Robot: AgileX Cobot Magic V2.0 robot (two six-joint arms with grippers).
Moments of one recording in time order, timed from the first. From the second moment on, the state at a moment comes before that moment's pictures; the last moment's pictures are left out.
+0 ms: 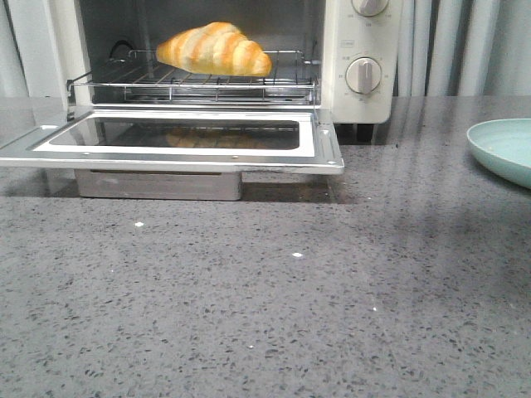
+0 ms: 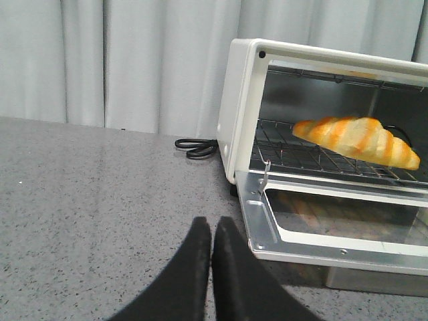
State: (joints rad) left arm -0.10 0.00 -0.05 0.03 0.06 -0.18; right arm 0.89 1.23 -1.33 -0.42 1.23 0.19
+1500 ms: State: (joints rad) left arm -0.10 0.00 0.00 0.04 -0.04 -0.18; right arm 0.89 0.59 -0.90 -0.50 1.26 0.34
